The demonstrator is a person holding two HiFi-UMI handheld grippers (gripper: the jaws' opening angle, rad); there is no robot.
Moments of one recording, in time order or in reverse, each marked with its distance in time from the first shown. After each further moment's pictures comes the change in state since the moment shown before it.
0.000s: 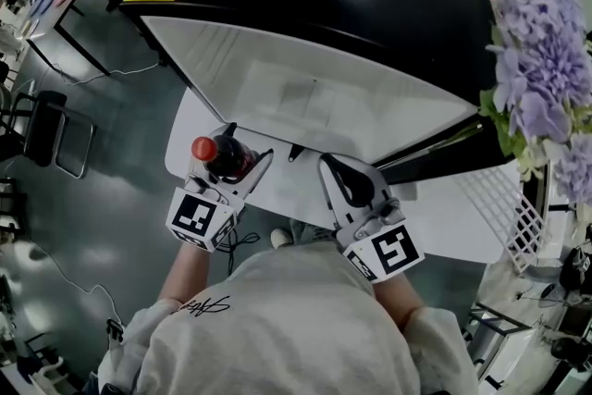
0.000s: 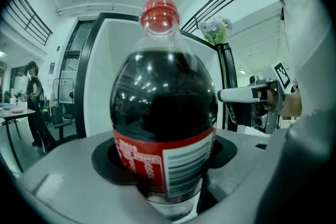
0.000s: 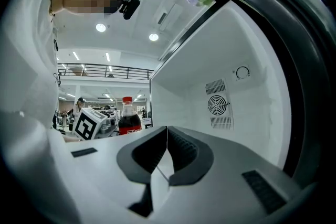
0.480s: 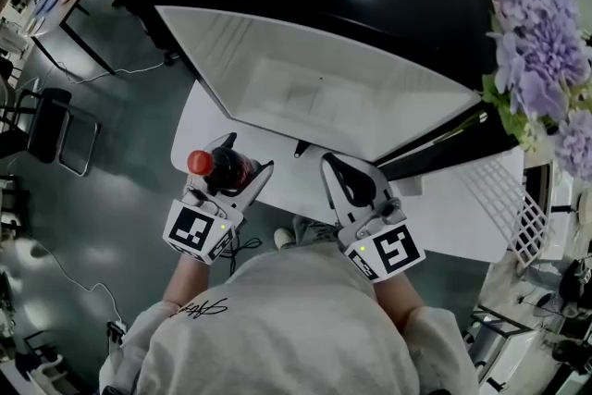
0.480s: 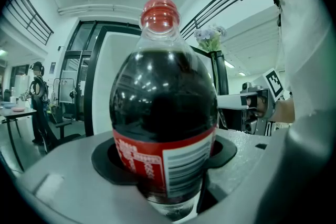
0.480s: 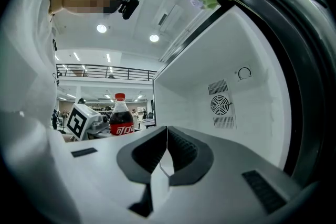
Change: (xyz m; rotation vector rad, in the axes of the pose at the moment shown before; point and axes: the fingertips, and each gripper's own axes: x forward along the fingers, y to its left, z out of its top) left arm -0.034 -0.016 0.010 -0.007 -0.005 -0.010; right arm -0.004 0.014 0.000 0.002 -0.010 0.004
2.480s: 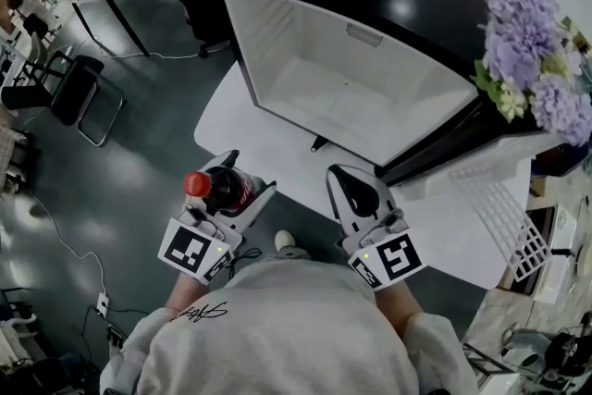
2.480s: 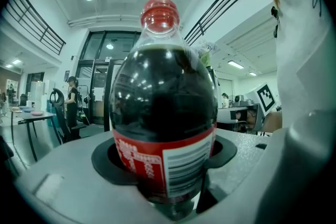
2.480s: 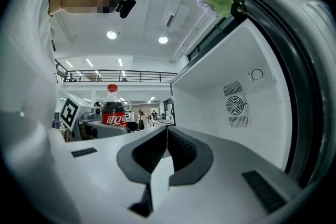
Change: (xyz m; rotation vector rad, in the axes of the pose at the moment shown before) left arm -0.085 -0.049 0.034 -0.001 -0.040 0.140; right arm -0.032 0.047 0.011 0.007 -0.015 0.154
